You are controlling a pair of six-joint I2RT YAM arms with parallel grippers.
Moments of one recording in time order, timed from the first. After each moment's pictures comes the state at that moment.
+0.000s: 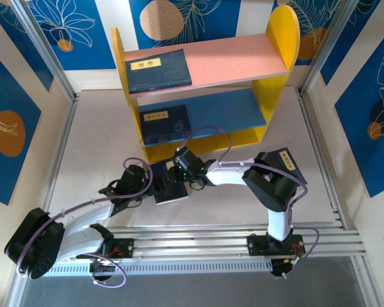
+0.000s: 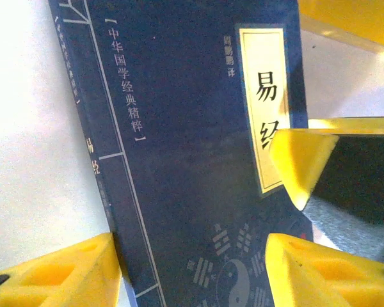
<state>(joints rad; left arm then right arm) -0.61 1.11 0.34 -0.01 0.08 -0.90 0.92 1.90 1.03 -0.04 -0.01 0.69</state>
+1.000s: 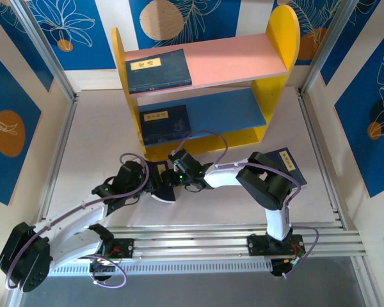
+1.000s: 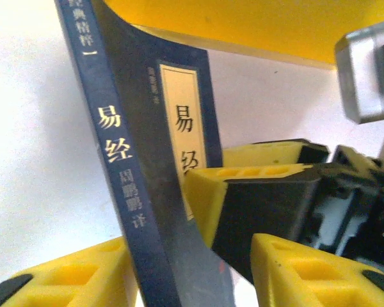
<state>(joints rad) -0.62 0.99 0.44 -0.23 0.02 -0.85 0.93 1.93 1.00 0.13 -0.17 0.71</state>
